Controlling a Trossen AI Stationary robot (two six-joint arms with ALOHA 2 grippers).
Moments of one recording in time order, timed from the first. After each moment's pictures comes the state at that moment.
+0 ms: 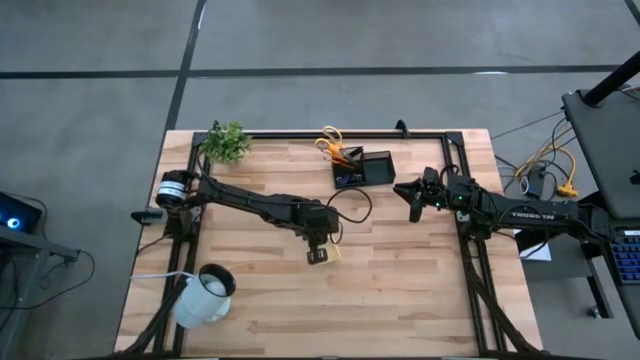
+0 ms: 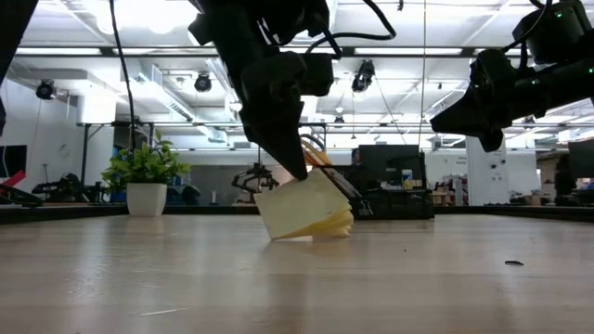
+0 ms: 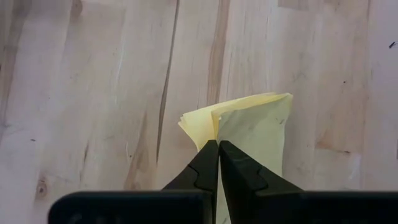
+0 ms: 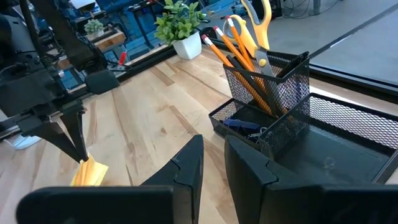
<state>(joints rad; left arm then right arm) -0.07 1.86 1.35 -0.53 -0.01 -0.22 -0.29 0.55 0.11 0.21 0.08 0.38</state>
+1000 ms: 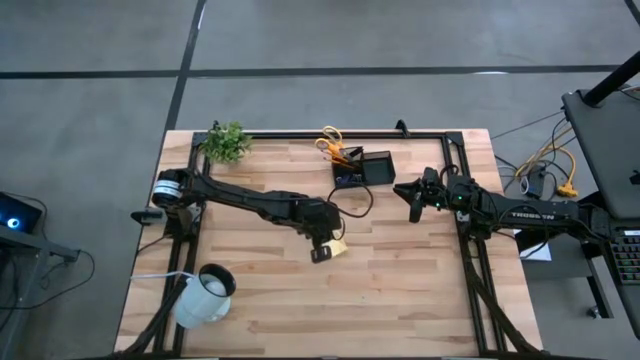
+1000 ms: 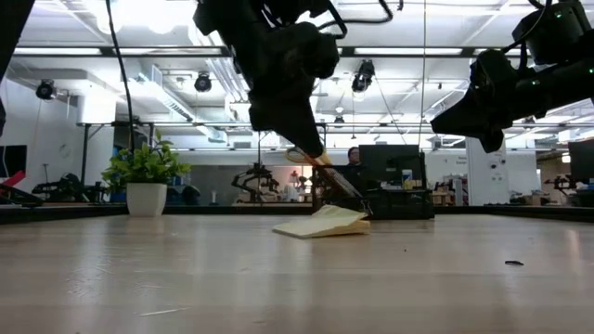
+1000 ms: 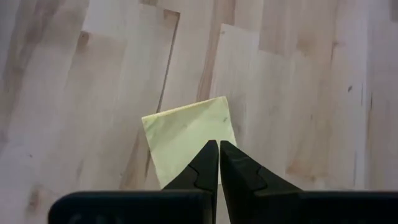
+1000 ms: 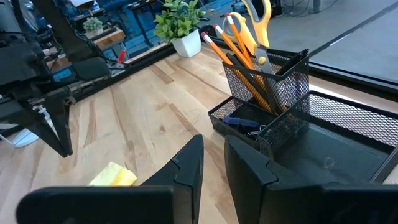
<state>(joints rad) -0.07 1.83 1.37 -0.49 0.02 -0.28 -0.29 0.55 0.11 0.20 0.08 0.38</state>
